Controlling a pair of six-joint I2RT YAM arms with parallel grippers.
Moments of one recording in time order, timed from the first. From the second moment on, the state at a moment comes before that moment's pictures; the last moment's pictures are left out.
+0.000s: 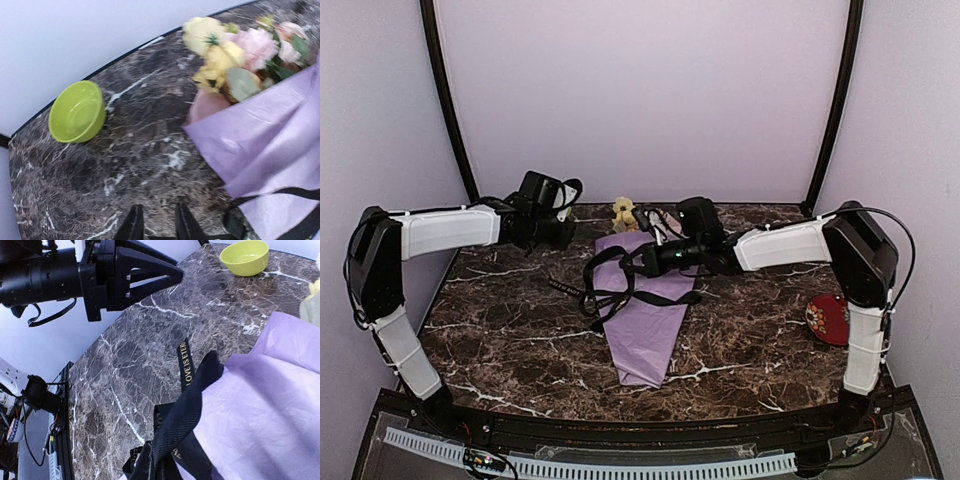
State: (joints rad) left arm -0.54 1.72 1.25 -0.24 -0.23 0.11; right arm 0.76 1.99 1.30 0.21 -0.62 0.33
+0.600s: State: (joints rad) left arm -0.61 1.59 1.01 -0.19 0.18 0.14; right arm 0.68 2.05 1.24 0.36 -0.57 0.61
